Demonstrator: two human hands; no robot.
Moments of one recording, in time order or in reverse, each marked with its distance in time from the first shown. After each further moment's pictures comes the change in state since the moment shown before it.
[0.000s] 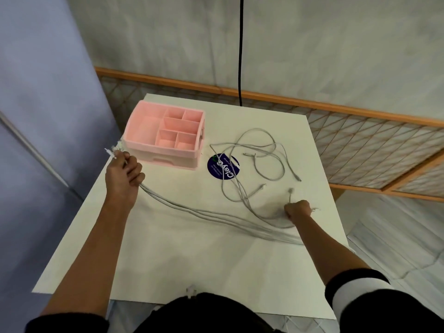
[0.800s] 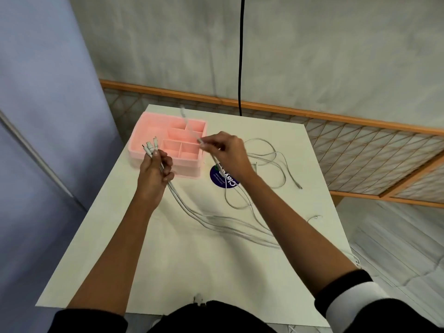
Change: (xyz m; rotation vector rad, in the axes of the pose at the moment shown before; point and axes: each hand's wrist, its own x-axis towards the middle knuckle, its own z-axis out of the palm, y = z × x) left_hand -0.005 -0.010 0.046 0.142 -0.146 0.047; right_hand -0.182 -0.197 0.015 0.270 -0.245 -1.266
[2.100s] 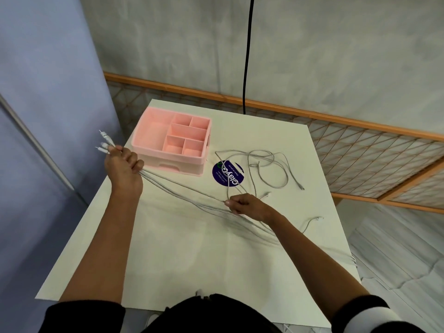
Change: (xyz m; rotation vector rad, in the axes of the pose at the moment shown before) left_hand 0.024 0.024 -0.044 -0.298 0.375 0.075; right_hand -0.092 0.101 -0.008 -0.008 -0.641 0.365
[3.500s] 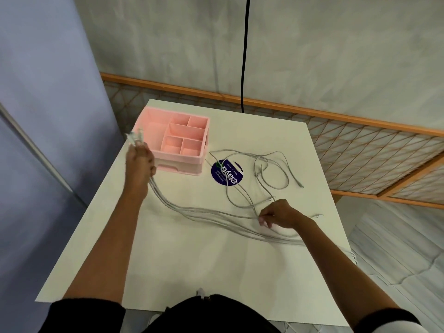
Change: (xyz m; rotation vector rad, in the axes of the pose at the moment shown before) left_hand -0.012 -0.016 0.015 0.507 -0.172 0.075; right_hand -0.040 0.063 -0.041 -0.487 -0.029 0.226
